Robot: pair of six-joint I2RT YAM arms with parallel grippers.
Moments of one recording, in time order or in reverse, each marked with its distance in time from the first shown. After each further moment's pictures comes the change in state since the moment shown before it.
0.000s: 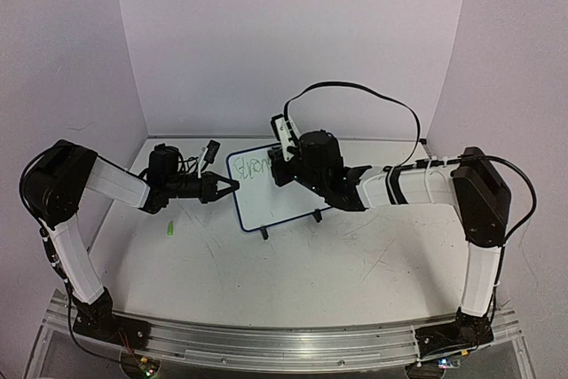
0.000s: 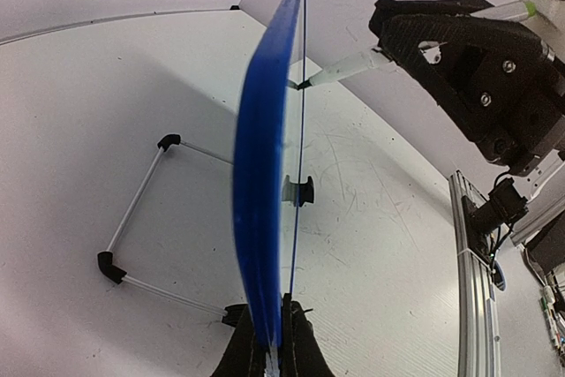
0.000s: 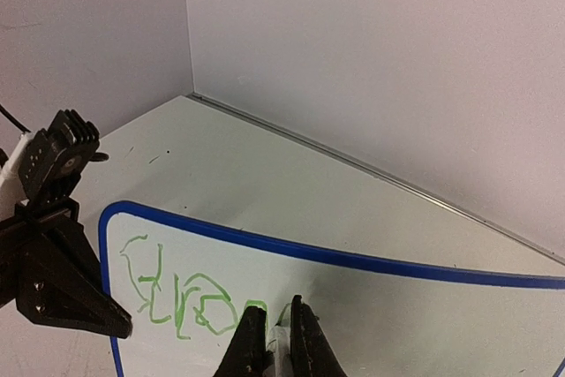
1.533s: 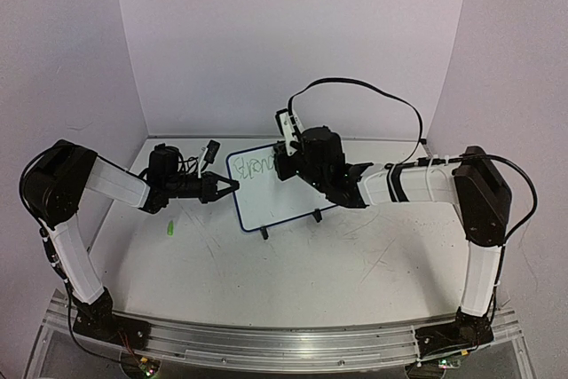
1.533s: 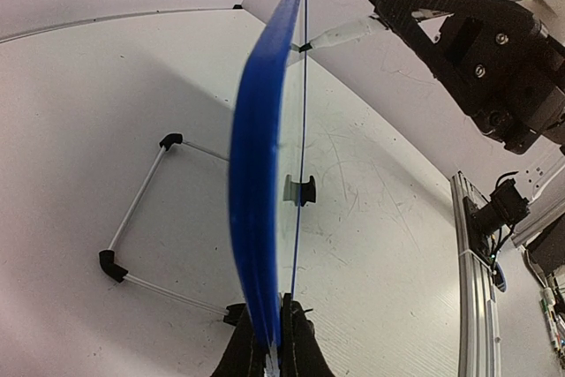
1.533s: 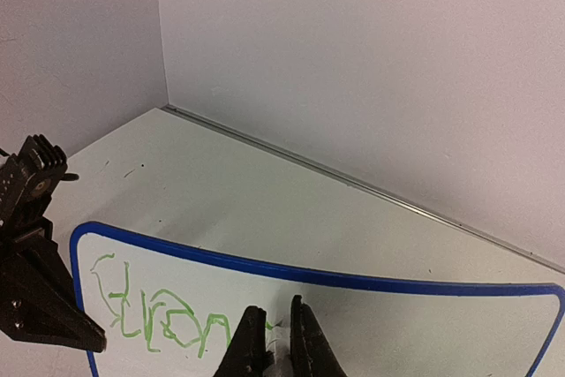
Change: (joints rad) left arm 0.000 -0.002 0.001 -0.007 -0.007 -0.001; right arm -0.014 0.000 0.014 0.007 0.058 -0.012
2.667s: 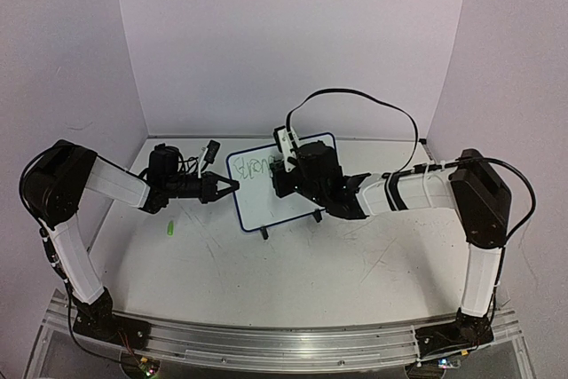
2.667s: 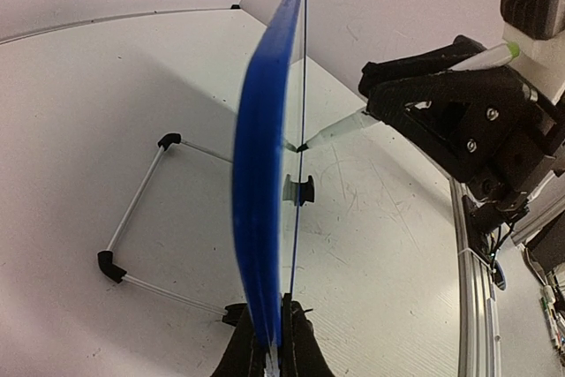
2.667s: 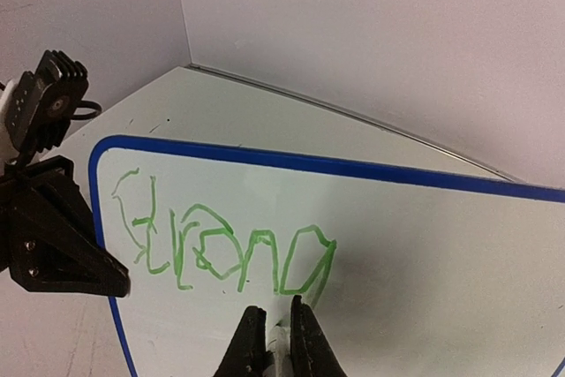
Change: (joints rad) left arm 0.000 0.000 0.000 0.000 0.004 0.004; right arm 0.034 -0.006 -0.071 -0.028 -0.037 0.109
